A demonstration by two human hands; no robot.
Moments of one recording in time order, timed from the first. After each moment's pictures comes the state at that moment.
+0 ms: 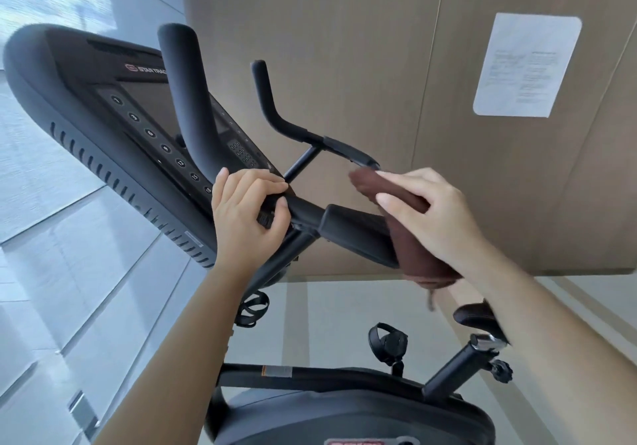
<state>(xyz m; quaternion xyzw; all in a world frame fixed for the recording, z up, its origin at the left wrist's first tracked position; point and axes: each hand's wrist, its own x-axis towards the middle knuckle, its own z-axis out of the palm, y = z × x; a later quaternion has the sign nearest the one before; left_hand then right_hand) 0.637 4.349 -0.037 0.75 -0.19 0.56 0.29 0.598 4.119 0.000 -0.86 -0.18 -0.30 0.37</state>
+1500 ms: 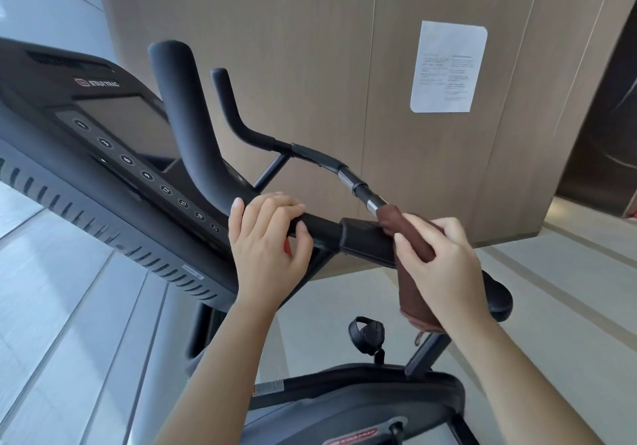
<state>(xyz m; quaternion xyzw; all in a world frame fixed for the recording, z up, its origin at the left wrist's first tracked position) 0.639 4.355 -0.037 0.74 -0.24 0.56 0.29 0.564 4.166 -0.044 -0.84 0.06 -0.45 0.28</state>
